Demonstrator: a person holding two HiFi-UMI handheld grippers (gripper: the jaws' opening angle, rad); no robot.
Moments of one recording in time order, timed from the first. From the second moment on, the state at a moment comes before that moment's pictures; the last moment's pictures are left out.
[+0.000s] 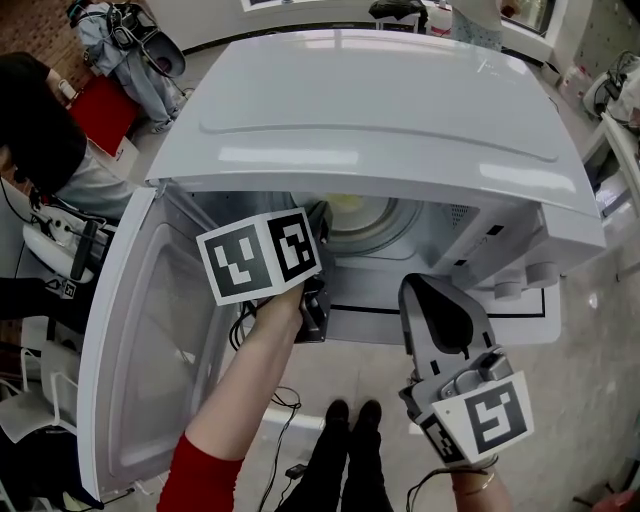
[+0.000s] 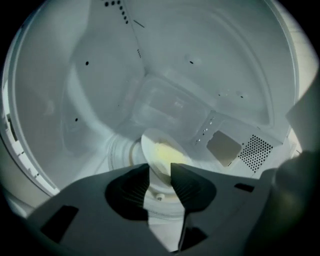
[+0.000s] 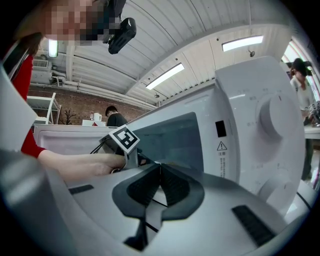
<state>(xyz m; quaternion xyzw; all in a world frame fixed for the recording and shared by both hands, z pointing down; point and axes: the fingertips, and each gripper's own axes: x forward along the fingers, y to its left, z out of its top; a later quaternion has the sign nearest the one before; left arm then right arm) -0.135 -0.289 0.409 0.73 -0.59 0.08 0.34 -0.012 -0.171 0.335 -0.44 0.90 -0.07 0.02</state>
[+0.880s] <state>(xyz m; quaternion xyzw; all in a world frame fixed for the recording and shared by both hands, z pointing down) -0.148 -0.301 0.418 0.72 -0.61 0.19 0.28 -0.013 -0.184 0.337 -0.42 0.90 -0.10 -0.01</state>
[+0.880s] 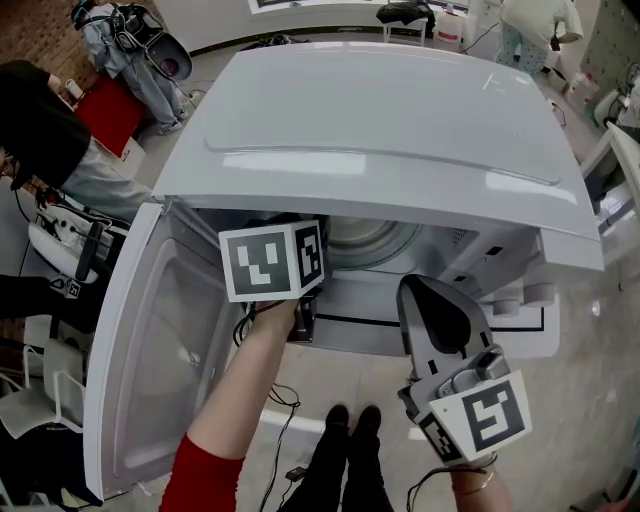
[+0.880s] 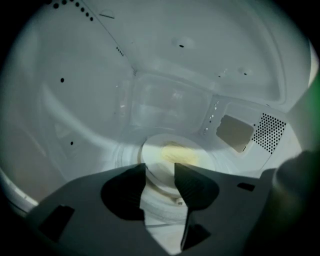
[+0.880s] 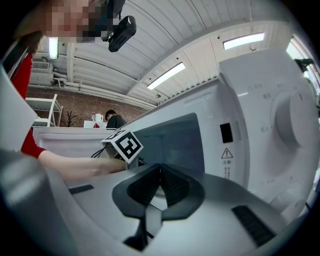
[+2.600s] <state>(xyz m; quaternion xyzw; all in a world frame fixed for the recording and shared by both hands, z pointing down) -0.049 -0.094 0.299 0.87 -0.45 0.00 0.20 0.036 -0.063 0.294 -0.45 0.89 -0.13 0.00</state>
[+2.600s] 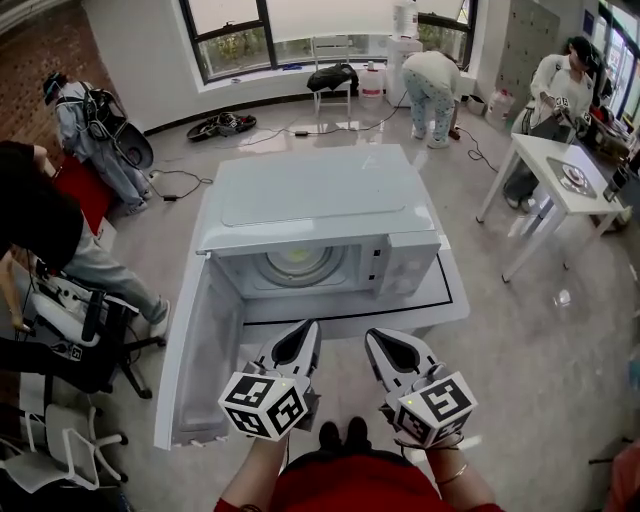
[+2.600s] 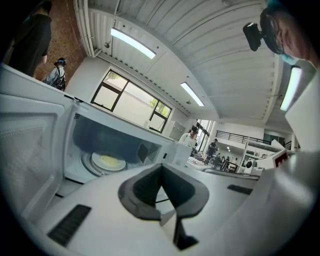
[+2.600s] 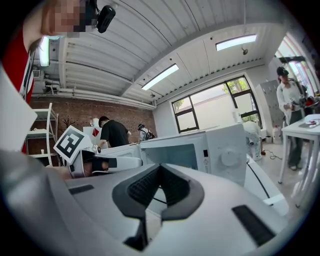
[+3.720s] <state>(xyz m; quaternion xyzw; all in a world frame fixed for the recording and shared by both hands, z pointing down) -0.045 -0.080 0.301 0.87 -0.45 0.02 0.20 0.028 -0.060 0.288 -0.45 0.89 -0.12 -0.02</state>
